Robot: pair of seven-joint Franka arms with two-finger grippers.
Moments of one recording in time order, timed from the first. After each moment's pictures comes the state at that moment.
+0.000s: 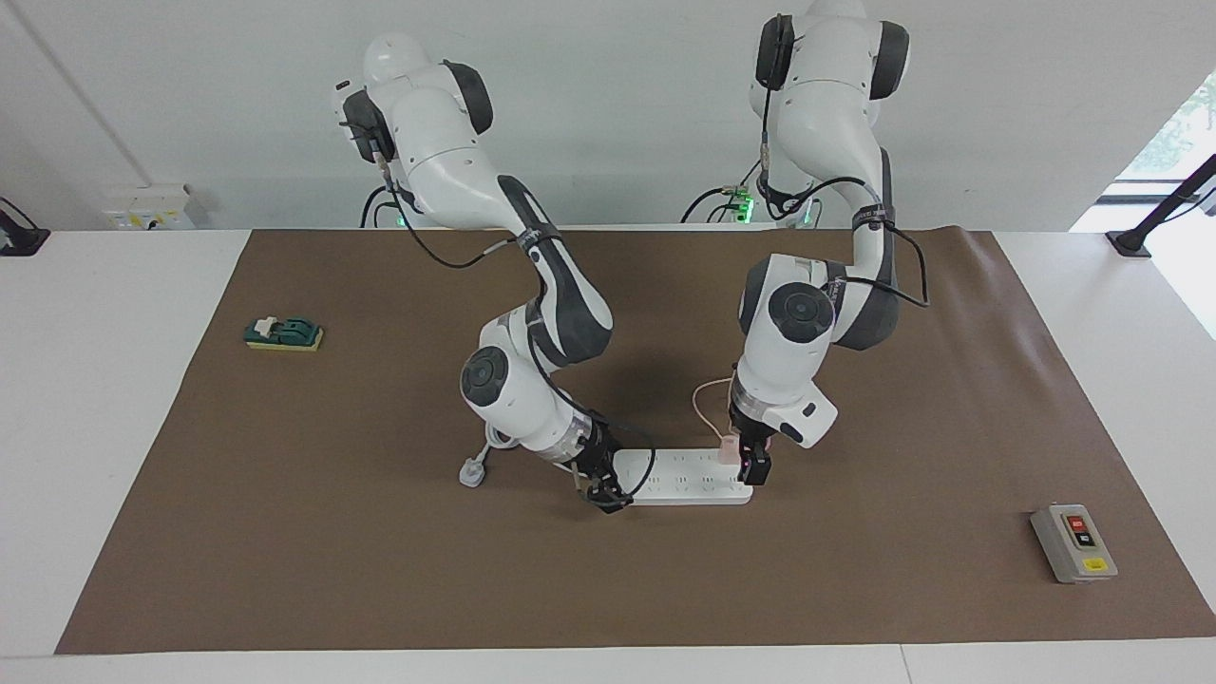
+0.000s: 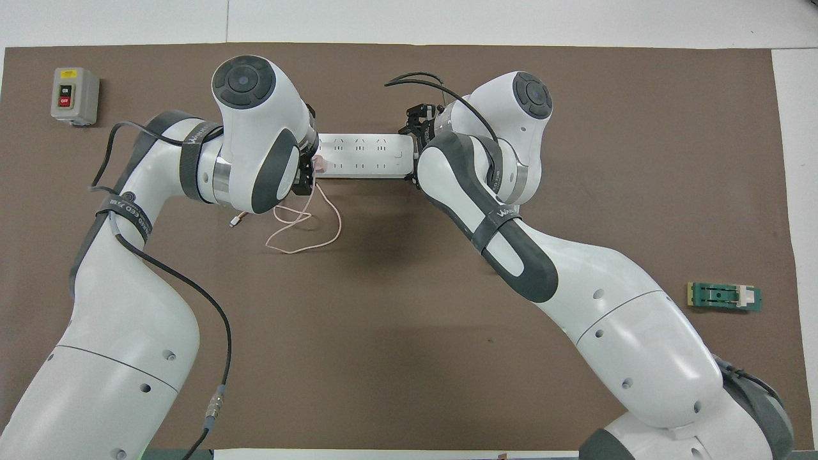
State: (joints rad) left arm -0.54 0.58 0.15 -1.48 -0.09 2.09 -1.82; right arm 0.38 0.85 0.04 -1.25 0.57 2.27 1.50
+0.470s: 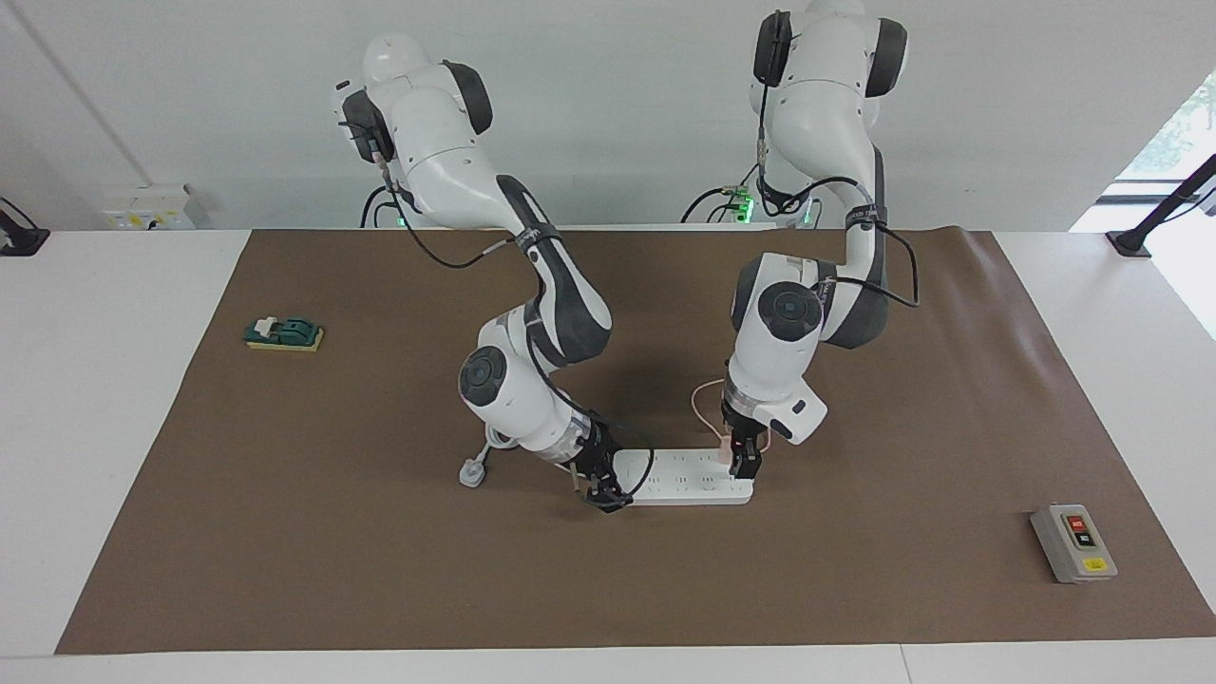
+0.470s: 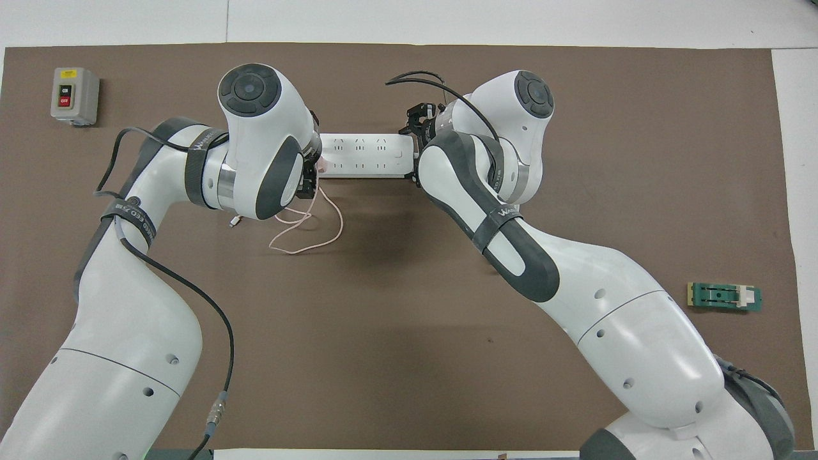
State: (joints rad) left arm -0.55 0.57 0.15 -1.51 -0.09 2.10 -1.82; right arm 0.38 0.85 0.04 -1.25 0.57 2.27 1.50
